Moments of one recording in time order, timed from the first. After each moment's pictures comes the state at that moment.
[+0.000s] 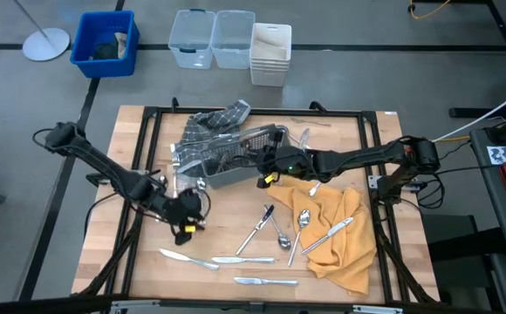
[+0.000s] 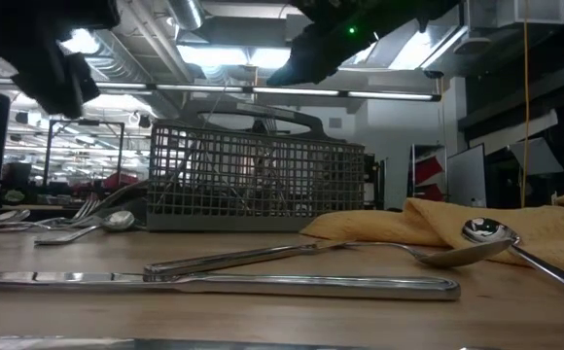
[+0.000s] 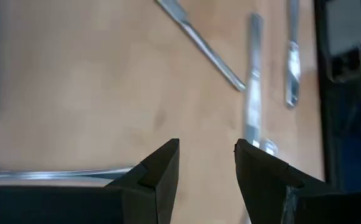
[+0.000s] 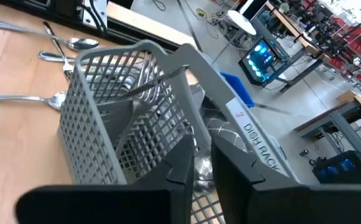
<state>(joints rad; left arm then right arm) -0.53 1.14 0.65 -0.35 -0.17 -0.71 0.00 1.65 1.14 0.11 0.44 -0.40</state>
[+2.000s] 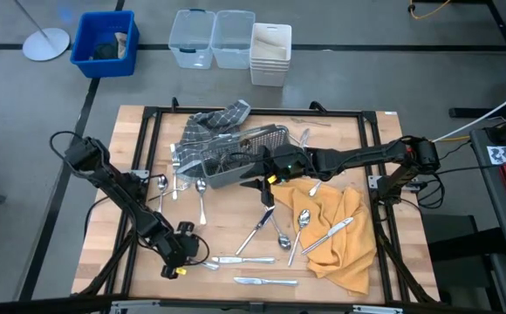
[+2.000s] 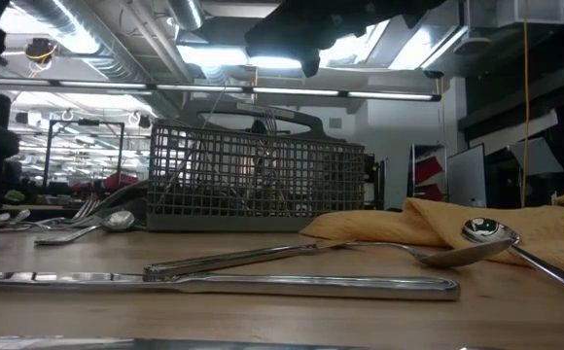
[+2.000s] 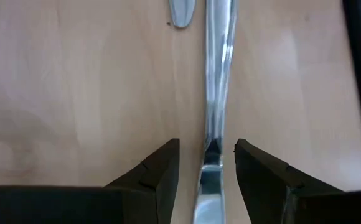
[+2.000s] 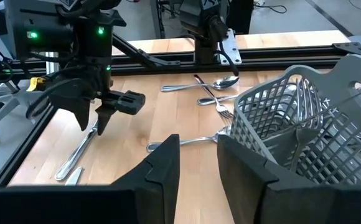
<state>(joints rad) -0.81 1.54 0.69 -0.25 -0.11 -0.65 0.01 1.65 1.20 0.05 -0.12 0.06</state>
